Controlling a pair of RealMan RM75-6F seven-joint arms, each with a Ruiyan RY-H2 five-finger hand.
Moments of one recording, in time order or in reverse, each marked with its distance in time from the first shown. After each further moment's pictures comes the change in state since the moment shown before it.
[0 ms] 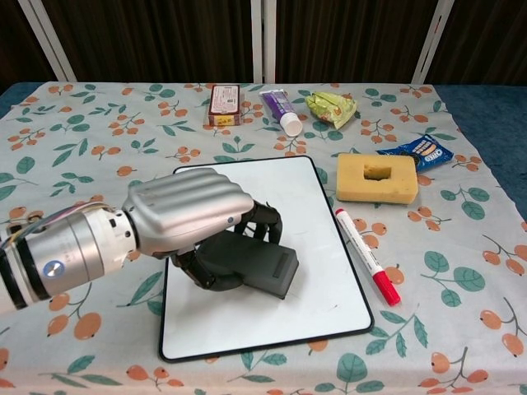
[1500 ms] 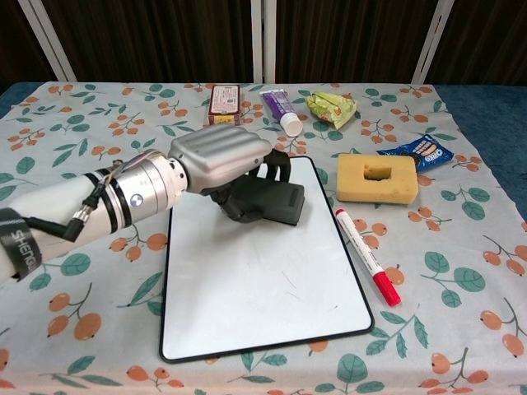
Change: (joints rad) left arm -0.152 -0.134 -0.115 0.315 -0.079 -0.074 -0.115; right arm -0.016 0.011 0.002 -0.016 0.014 0.000 0.010
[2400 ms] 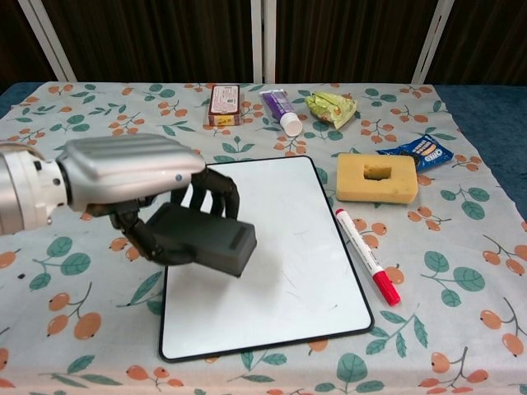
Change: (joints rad) left arm 0.104 0.414 0.123 -0.586 -0.057 0.051 0.090; right arm 0.005 -0.009 -0.005 -0.012 -0.021 0.003 -0.022
